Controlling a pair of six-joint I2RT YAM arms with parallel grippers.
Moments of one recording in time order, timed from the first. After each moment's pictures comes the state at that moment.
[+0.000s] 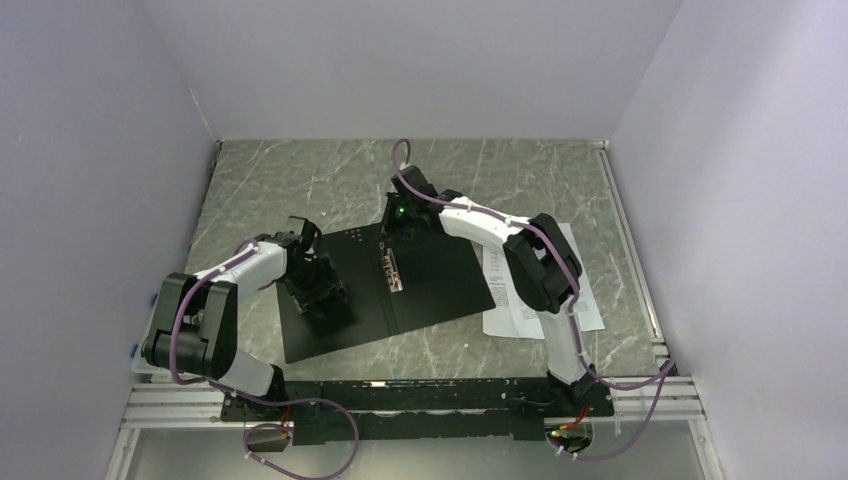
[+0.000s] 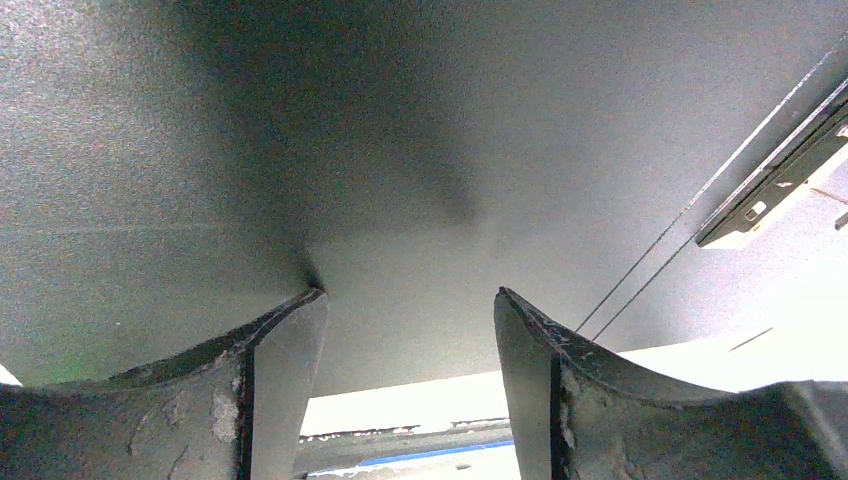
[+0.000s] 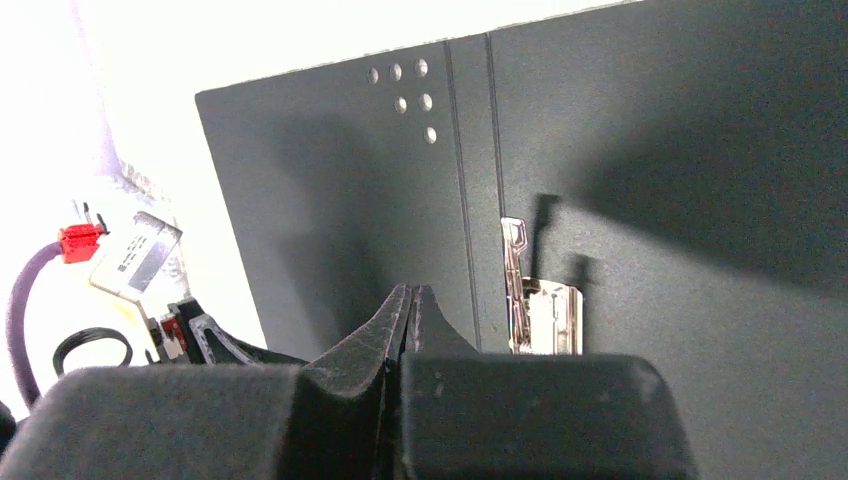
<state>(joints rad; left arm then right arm) -0.21 1.49 0.77 -0.67 0.19 -0.72 0.72 2.11 1.60 -0.29 -0.22 0.85</state>
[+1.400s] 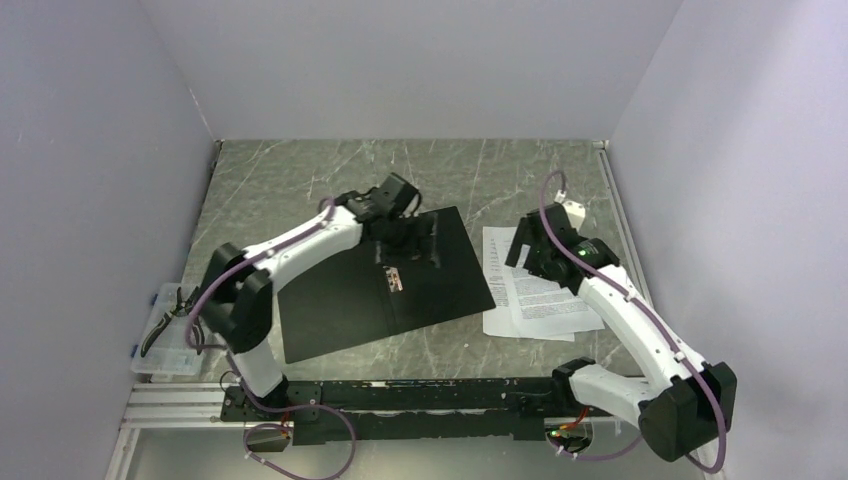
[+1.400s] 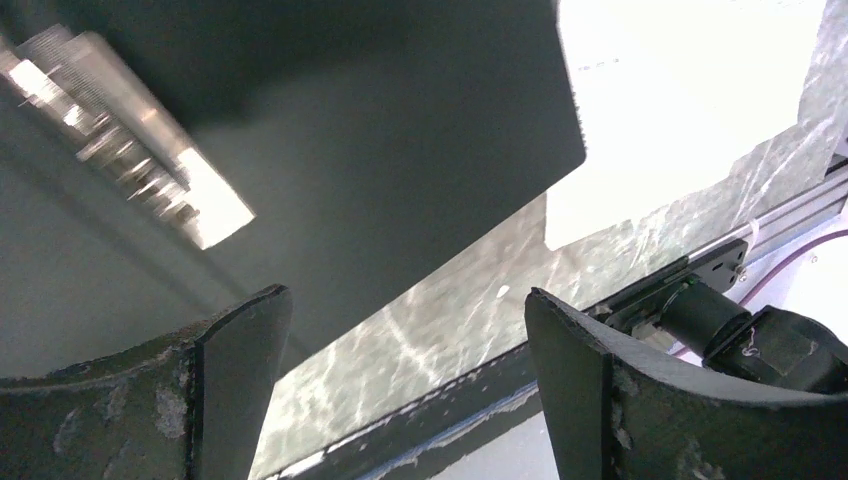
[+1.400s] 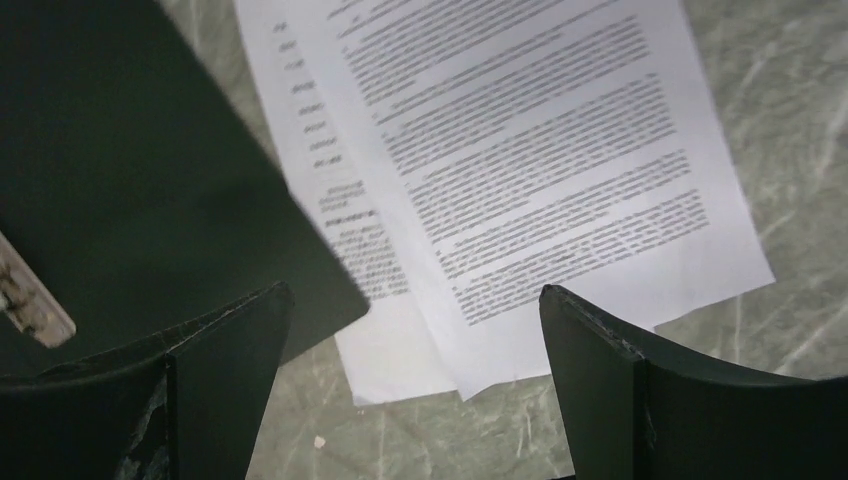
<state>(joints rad) -0.68 1.67 1.35 -0.72 0.19 -0.65 0.41 1.08 0.92 -0.82 0.35 0.64</state>
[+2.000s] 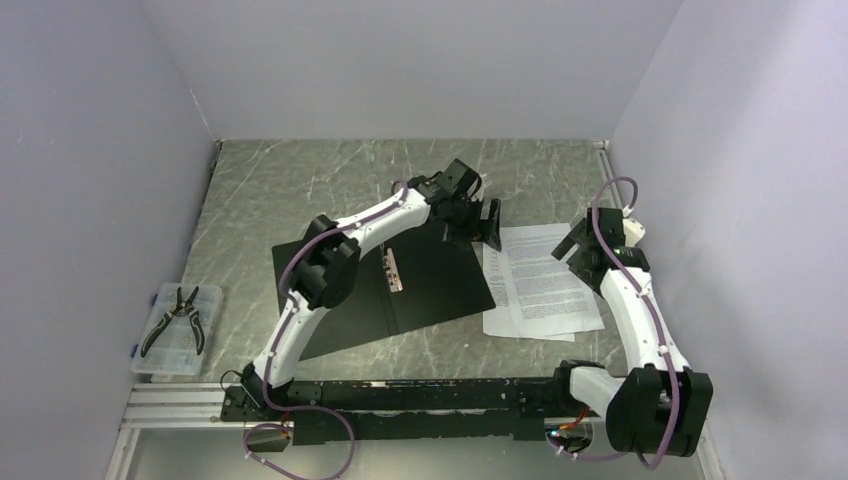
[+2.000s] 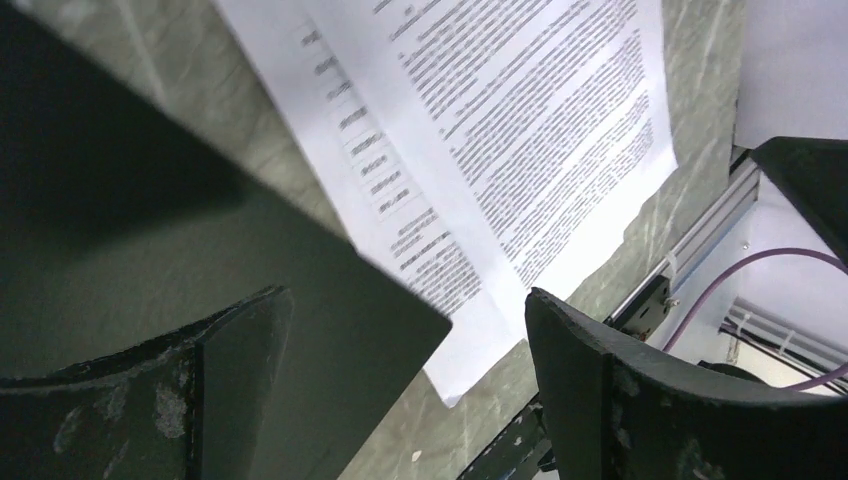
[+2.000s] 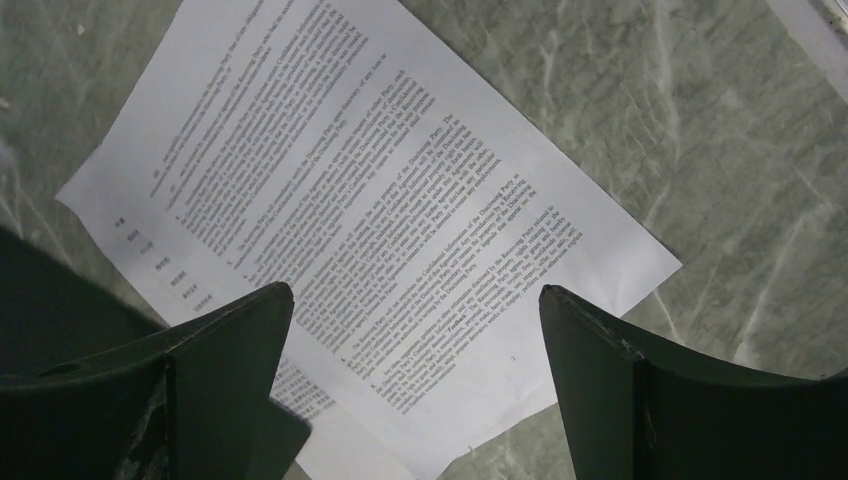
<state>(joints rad) -0.79 2.28 1.98 -0.63 0.38 -0.58 -0.06 1.07 0.82 -0.72 0.28 0.65</state>
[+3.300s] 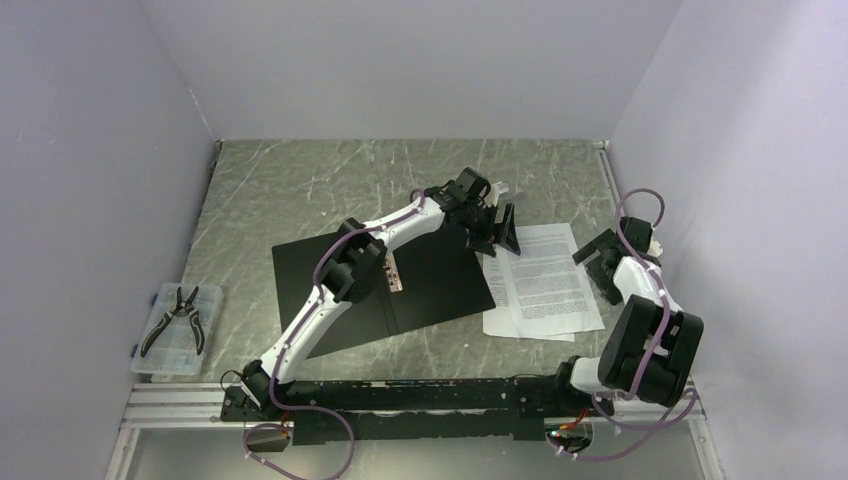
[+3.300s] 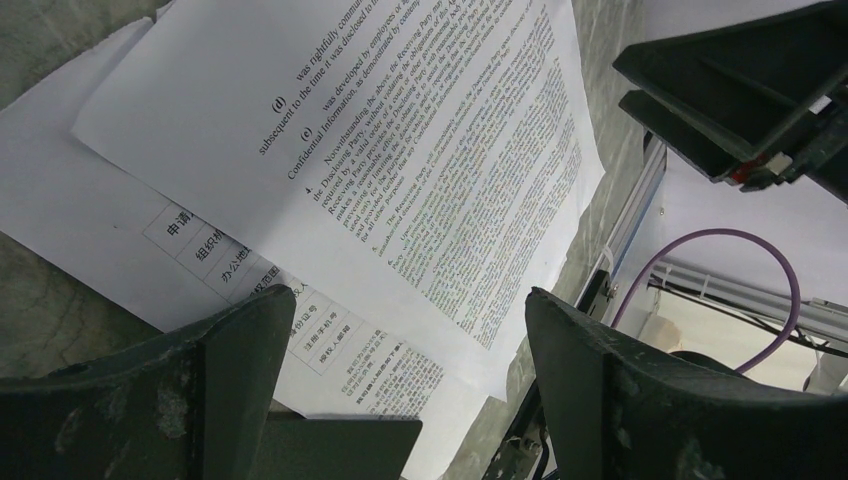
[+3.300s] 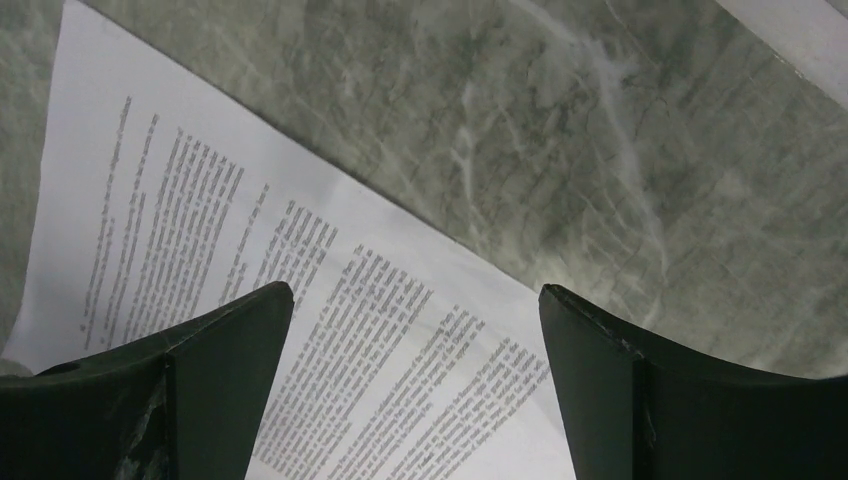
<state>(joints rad) -0.79 2.60 2.25 -0.46 0.66 -0.63 -0.39 1.32 0.71 -0.41 0.09 0.59</state>
